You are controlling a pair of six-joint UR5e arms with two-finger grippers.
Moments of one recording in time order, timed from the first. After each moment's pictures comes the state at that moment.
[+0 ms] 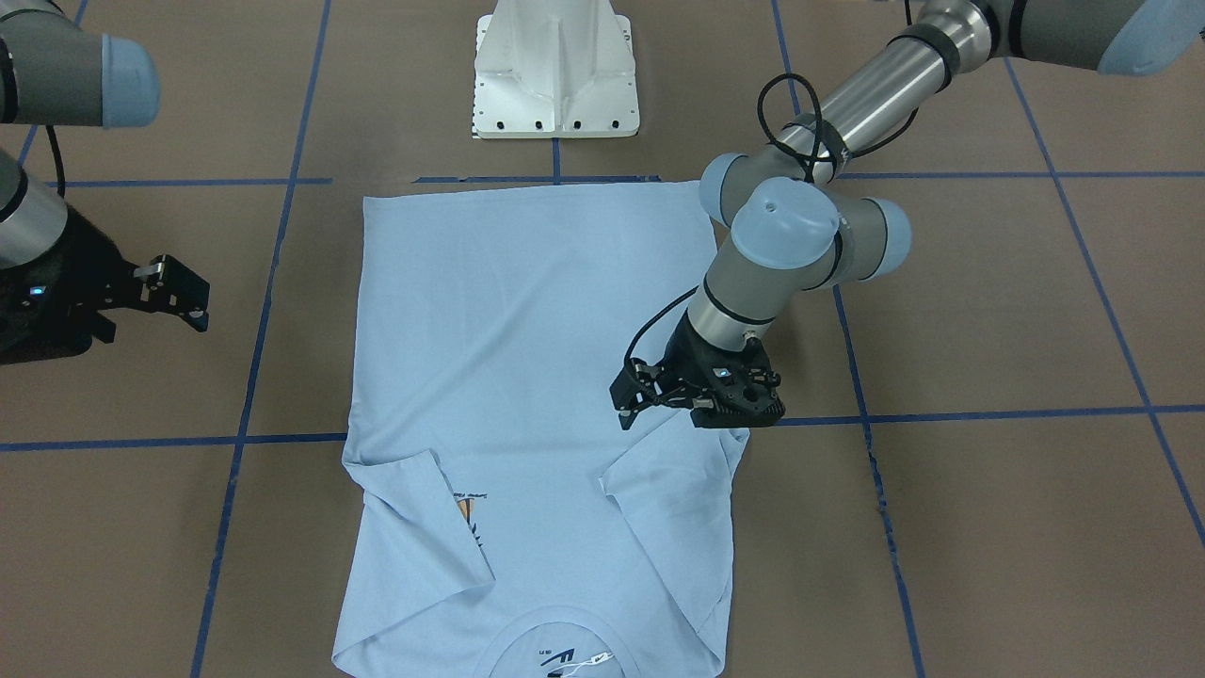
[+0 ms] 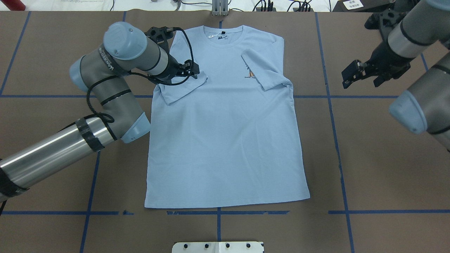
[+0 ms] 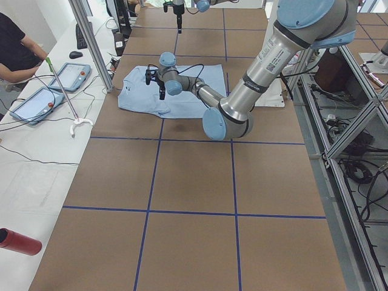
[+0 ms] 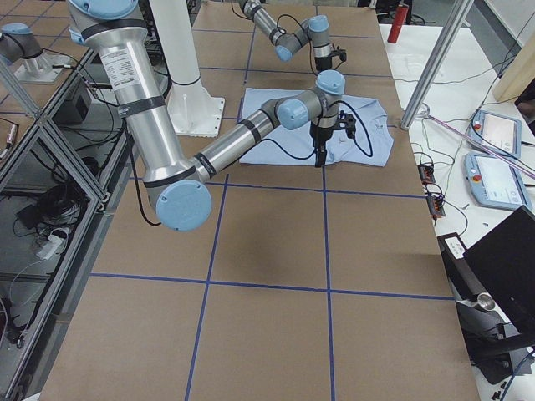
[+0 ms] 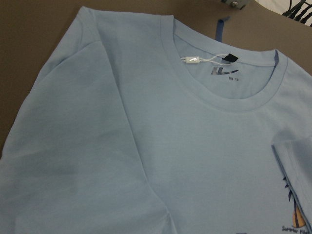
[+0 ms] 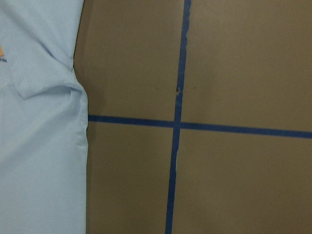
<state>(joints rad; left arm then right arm) -0.74 -2.28 -1.38 -2.10 -1.94 -1.28 0.99 -1.27 1.92 -1.69 2.20 0.71</state>
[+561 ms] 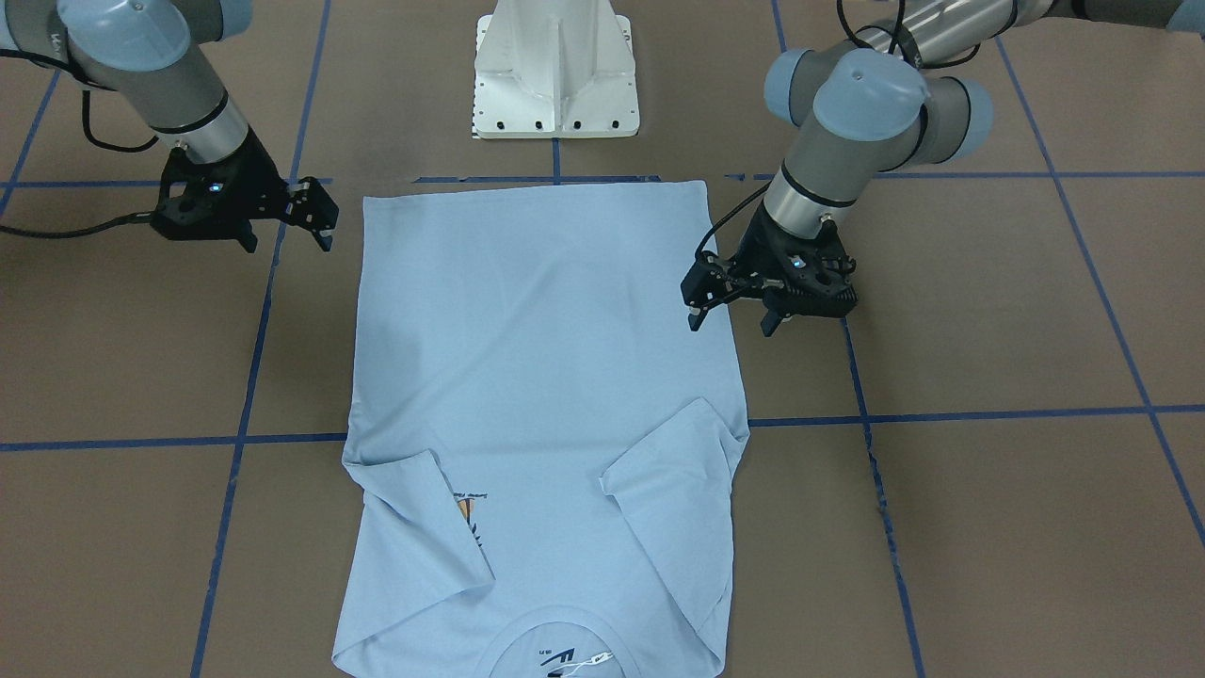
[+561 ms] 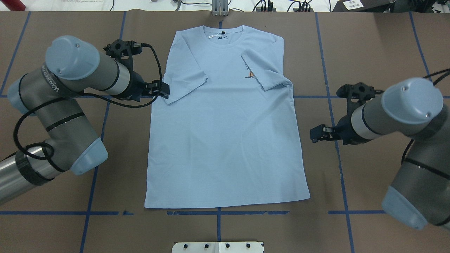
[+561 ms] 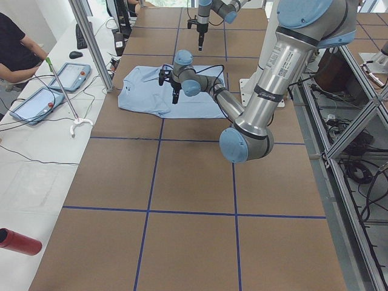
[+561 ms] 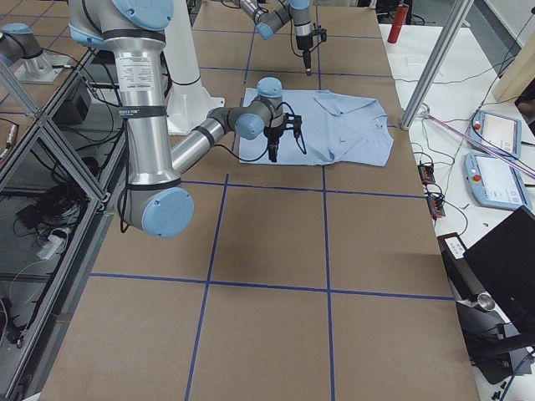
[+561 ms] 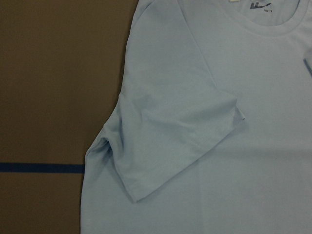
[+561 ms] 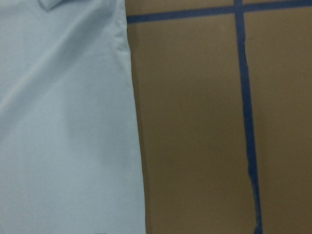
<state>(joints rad) -0.73 -2.03 -1.76 -1.93 -1.94 -1.18 0.59 -1.50 2.07 -1.33 1.92 1.26</state>
